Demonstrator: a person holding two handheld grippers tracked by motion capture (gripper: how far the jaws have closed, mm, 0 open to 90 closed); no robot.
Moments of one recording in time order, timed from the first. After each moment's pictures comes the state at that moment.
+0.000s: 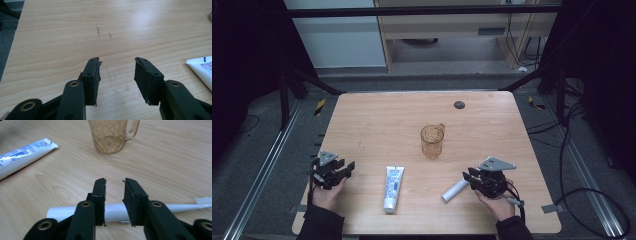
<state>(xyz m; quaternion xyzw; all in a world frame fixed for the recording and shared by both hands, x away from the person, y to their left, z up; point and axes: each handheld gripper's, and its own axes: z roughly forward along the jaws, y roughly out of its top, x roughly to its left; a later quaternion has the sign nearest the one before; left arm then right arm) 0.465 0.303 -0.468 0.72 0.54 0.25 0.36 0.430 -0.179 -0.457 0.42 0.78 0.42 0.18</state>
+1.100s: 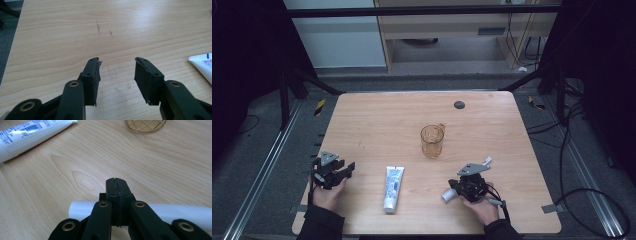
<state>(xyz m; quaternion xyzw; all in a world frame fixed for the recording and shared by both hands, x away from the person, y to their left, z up) 0.465 0.303 -0.468 0.72 0.54 0.26 0.35 0.434 -0.136 -0.480 0.40 0.83 0.38 0.12</state>
